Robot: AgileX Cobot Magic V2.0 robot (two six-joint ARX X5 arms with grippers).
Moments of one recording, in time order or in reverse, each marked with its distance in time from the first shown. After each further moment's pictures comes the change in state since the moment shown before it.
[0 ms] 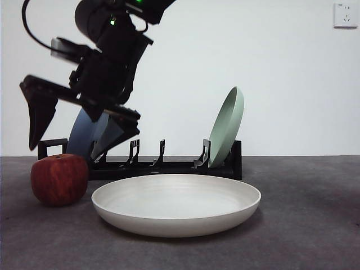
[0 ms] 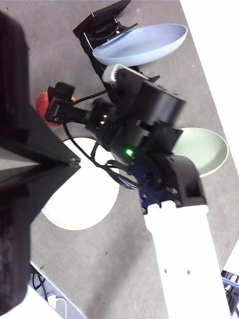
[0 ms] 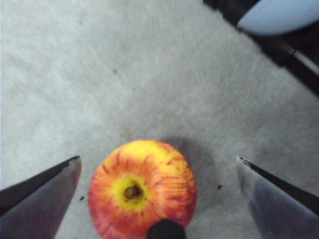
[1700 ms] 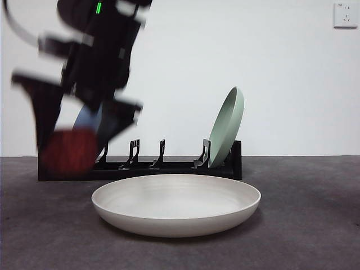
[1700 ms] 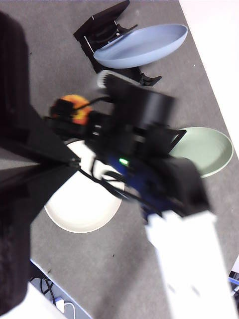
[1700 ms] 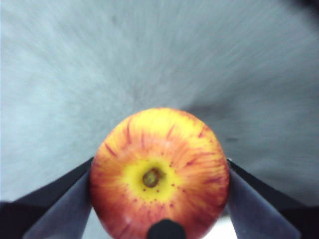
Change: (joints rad) left arm 0.000 0.000 0.000 -0.016 0.005 0.030; right arm 0.051 -0.064 0.002 -0.154 0.106 0.030
